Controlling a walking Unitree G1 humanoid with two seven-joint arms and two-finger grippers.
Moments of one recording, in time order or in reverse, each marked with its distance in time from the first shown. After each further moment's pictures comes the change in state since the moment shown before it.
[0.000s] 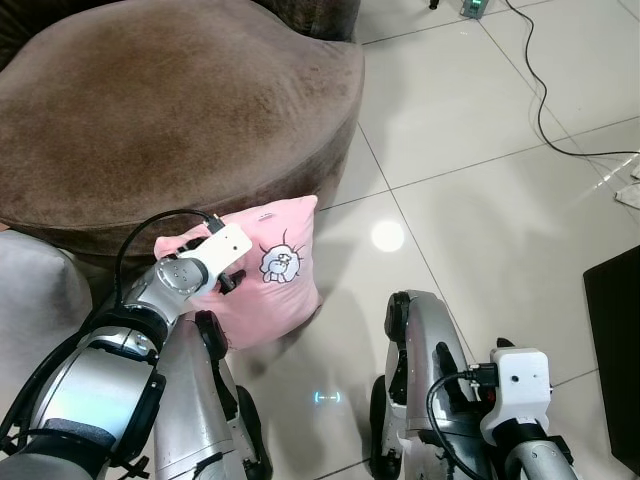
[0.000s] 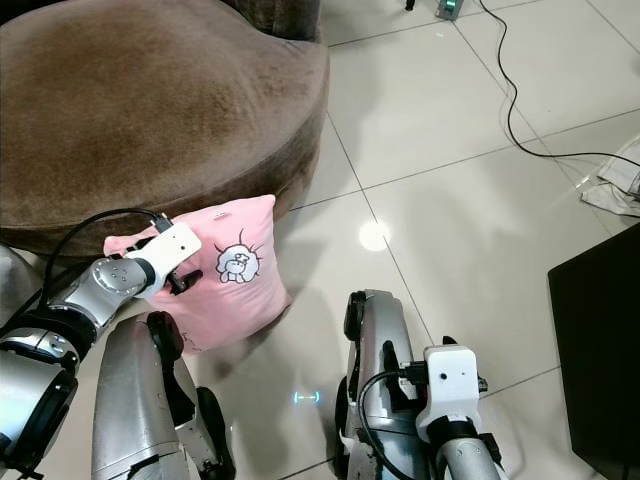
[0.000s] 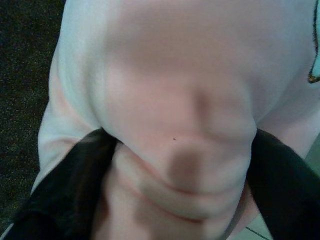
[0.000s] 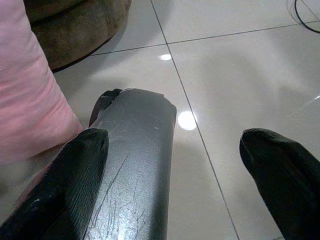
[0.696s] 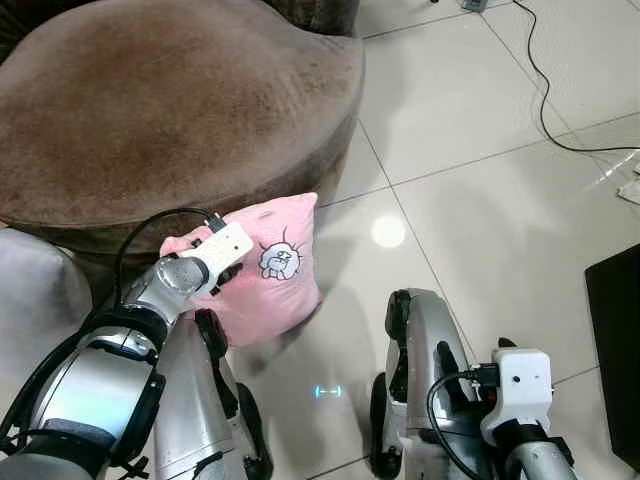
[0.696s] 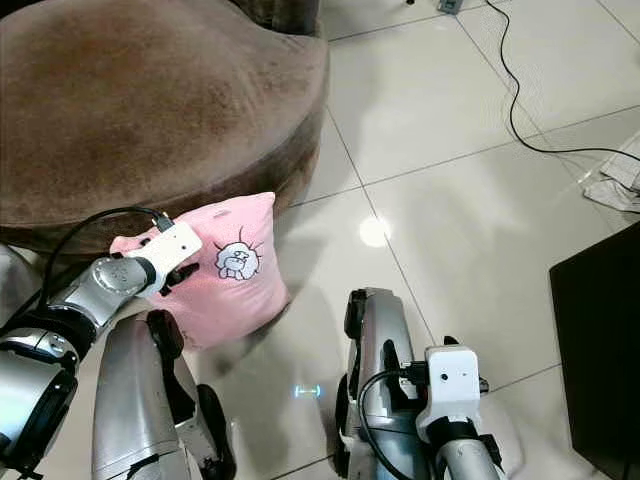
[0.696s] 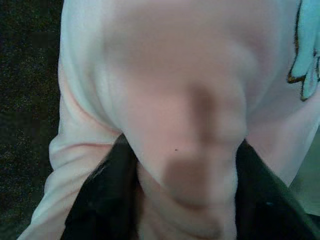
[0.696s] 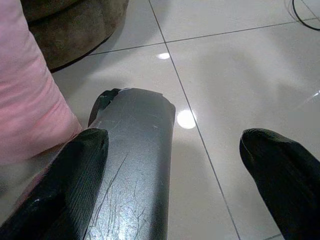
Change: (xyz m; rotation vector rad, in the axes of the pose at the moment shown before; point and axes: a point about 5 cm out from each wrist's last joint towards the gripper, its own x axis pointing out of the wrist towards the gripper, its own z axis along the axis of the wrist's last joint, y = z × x) left arm 0.000 0.000 0.002 0.011 -0.020 0.000; right arm -0.002 0.001 0.002 0.007 -0.008 -0.012
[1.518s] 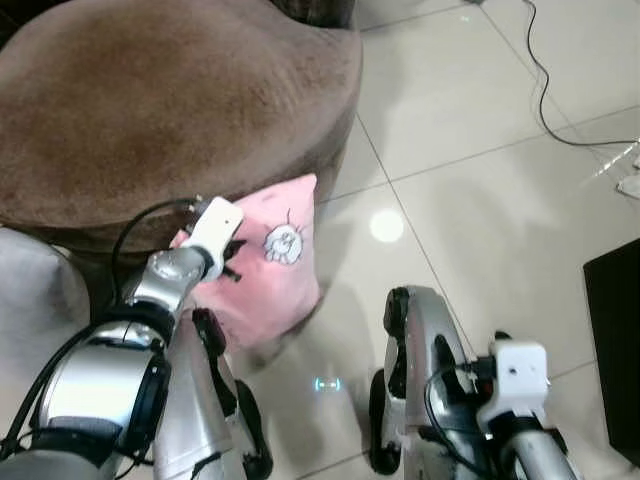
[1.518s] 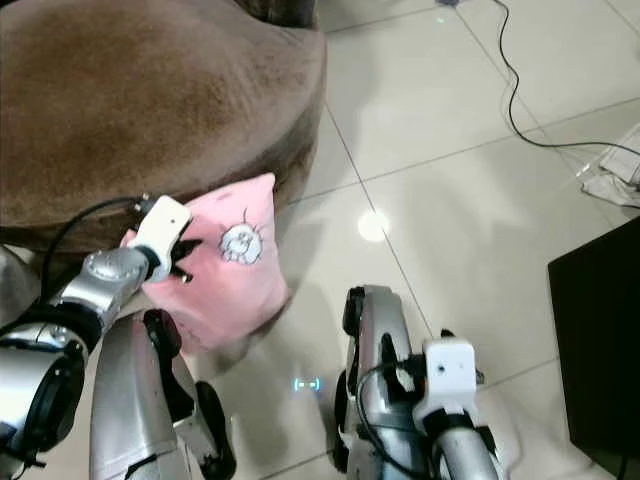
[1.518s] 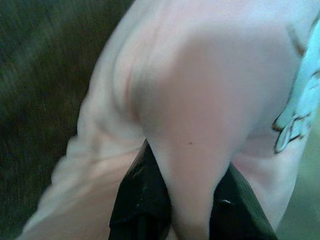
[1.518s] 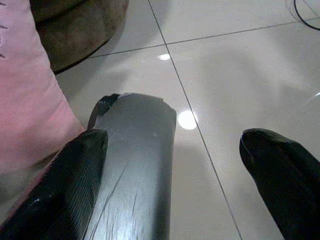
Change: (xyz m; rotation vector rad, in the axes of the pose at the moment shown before) left arm 0.000 0.011 0.022 -0.372 -0.175 0.044; right arm 0.014 0.003 0.003 0.006 -0.021 0.012
